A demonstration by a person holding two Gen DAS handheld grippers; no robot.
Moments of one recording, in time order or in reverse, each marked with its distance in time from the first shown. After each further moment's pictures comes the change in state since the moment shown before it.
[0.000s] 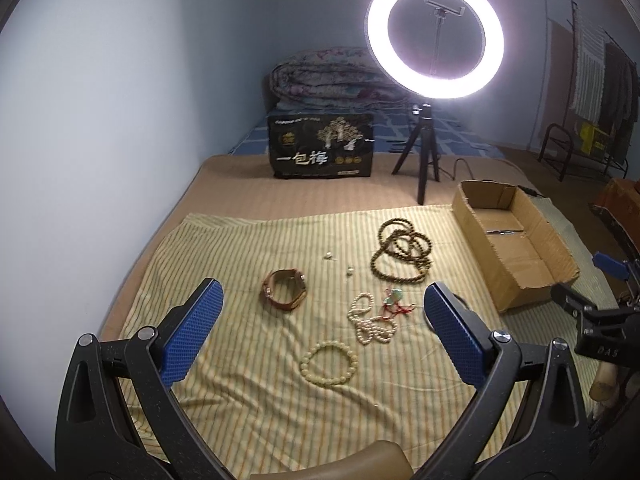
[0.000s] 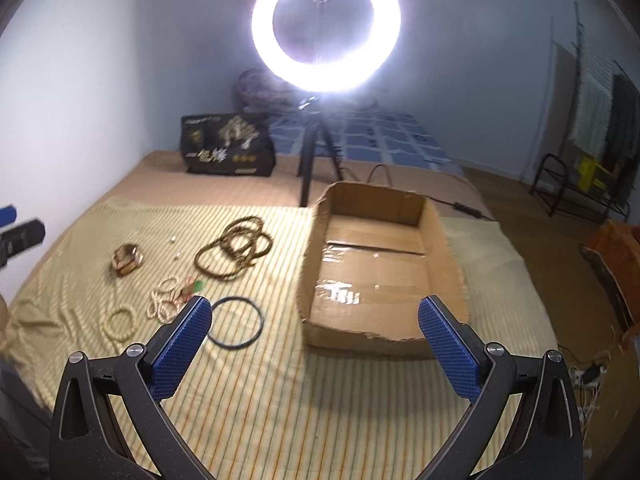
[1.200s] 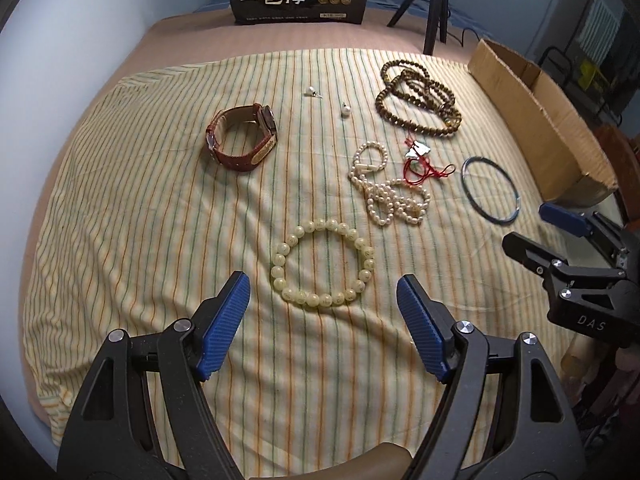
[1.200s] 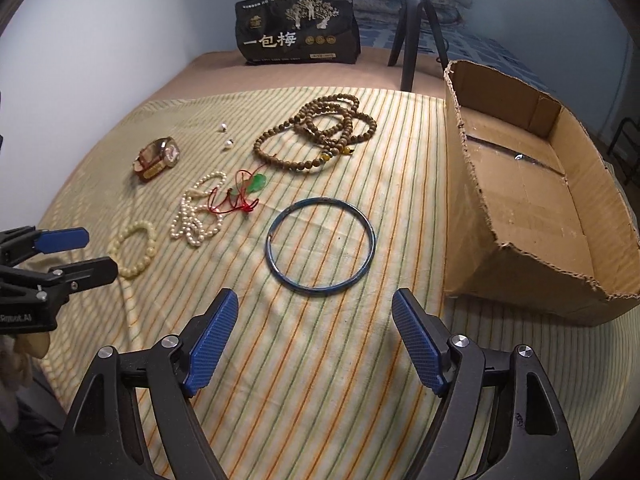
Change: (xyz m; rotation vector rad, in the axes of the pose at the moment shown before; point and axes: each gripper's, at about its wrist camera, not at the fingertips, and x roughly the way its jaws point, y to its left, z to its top) left arm 0.121 0.002 -0.077 0.032 0.451 -0.107; right arm 0.109 0.063 -0.053 -0.037 0.299 0.223
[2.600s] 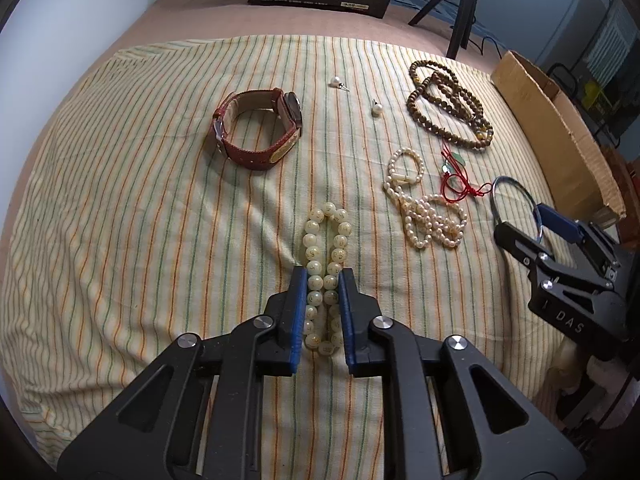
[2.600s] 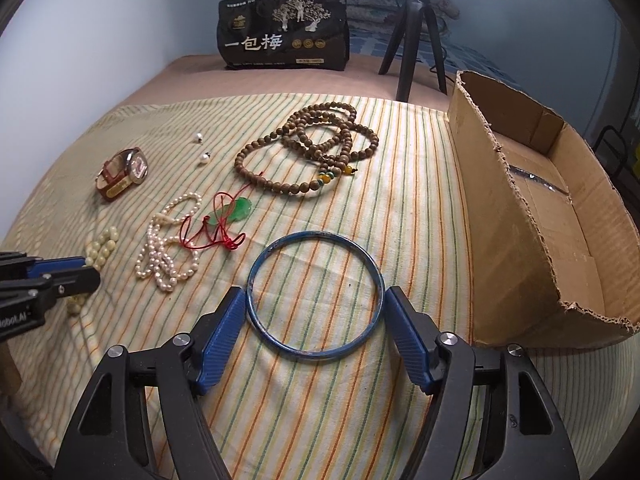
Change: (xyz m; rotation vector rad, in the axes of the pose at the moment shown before) left arm 0.028 0.027 0.011 -0.089 0.021 -0.072; right arm 0.028 0.015 0.016 0.002 -0.041 -0.099
